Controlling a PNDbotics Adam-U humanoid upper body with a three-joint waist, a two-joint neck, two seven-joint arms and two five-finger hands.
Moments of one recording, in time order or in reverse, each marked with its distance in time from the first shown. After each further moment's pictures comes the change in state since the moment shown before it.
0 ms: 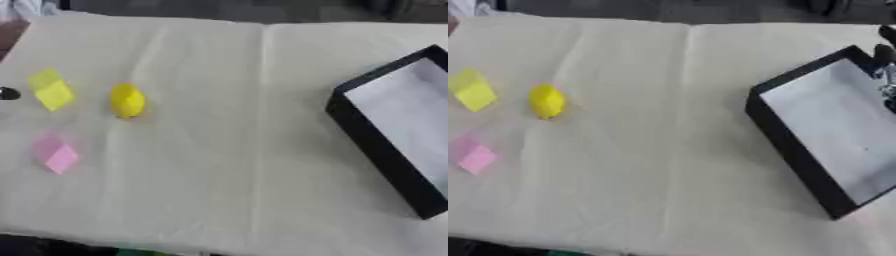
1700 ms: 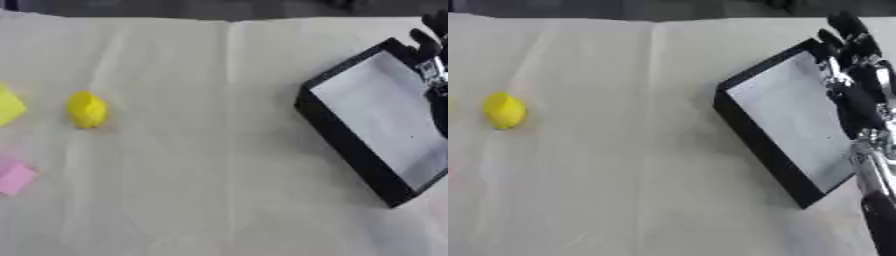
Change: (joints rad) left arm 0.619 -0.136 0.363 -1.040 0.810 0.074 0.608; right arm -0.033 0.082 -0.031 0.001 0.013 0.026 0.012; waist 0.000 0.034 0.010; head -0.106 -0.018
